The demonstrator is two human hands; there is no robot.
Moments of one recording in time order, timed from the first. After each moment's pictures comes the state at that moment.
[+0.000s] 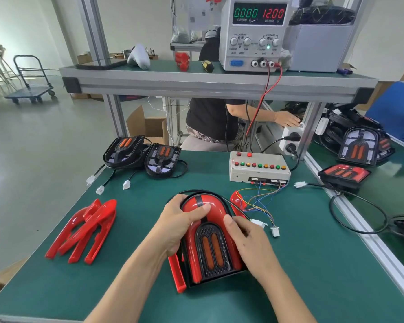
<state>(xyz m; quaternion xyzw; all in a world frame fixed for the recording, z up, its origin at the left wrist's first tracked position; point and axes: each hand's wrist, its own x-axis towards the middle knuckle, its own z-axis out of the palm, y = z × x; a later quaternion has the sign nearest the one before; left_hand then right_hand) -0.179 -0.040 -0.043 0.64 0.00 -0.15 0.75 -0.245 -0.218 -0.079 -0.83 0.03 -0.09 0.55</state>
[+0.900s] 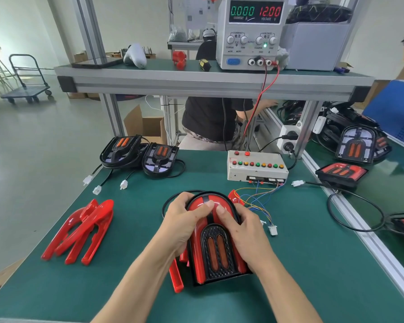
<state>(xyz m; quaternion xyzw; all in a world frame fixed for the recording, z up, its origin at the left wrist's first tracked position) -0.184 -0.057 -0.044 0.63 -0.01 -0.13 0.76 -0.233 -0.211 -0.062 -0.79 0.02 -0.12 0.61</state>
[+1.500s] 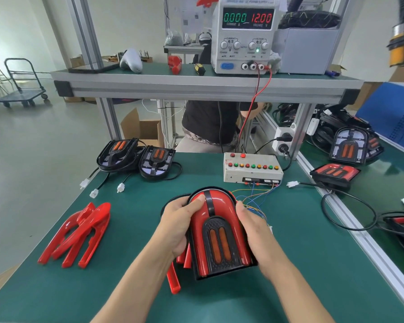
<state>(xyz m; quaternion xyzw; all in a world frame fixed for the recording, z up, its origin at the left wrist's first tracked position) -0.188 -0.064 -0.033 0.58 0.03 -0.16 0.80 -0.246 -0.236 -0.059 -0.75 0.05 -0.02 0.66</state>
